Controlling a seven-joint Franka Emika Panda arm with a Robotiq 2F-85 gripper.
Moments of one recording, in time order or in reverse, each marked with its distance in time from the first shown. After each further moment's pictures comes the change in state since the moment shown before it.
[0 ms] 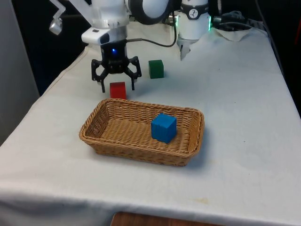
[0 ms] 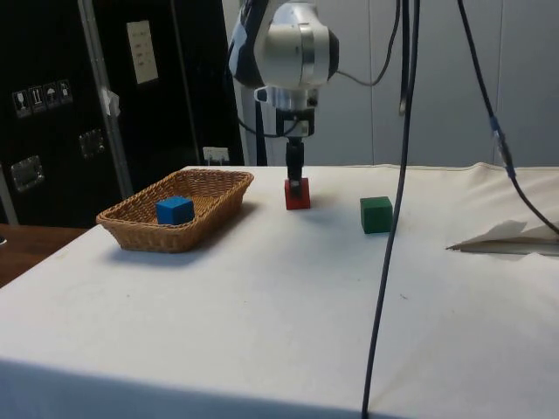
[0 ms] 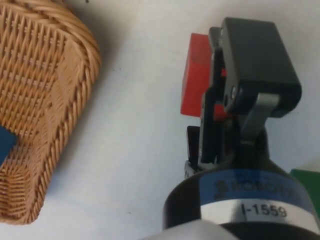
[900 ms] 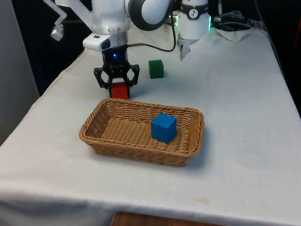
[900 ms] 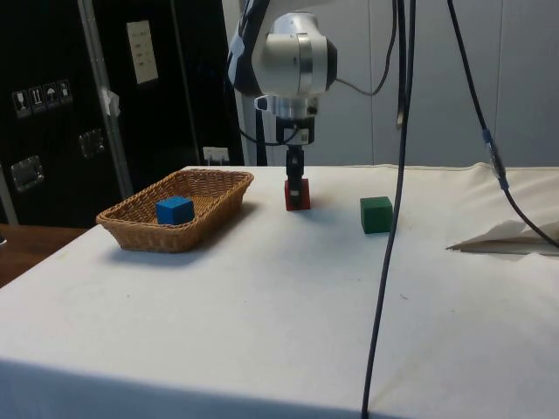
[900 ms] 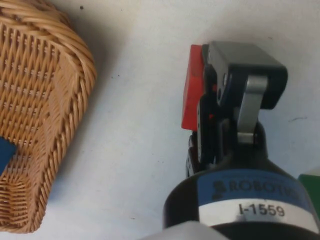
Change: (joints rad) arm 0.001 0.051 0.001 0.017 0.060 -0.023 -0.027
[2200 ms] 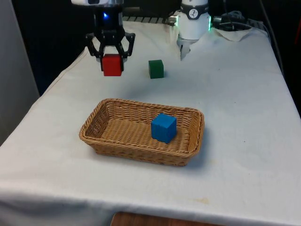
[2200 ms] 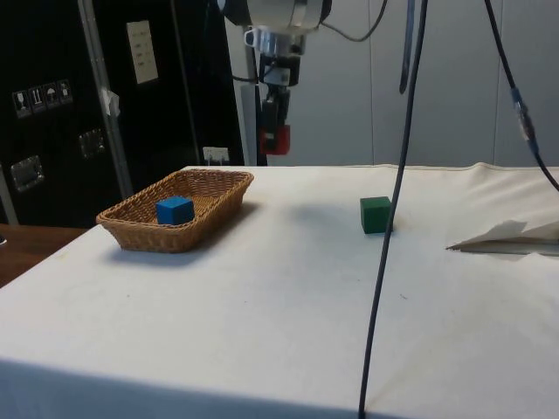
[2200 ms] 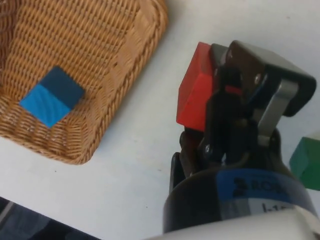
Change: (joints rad) arm 0.156 -0.119 -0.229 0.003 -0.086 -0.083 0.243
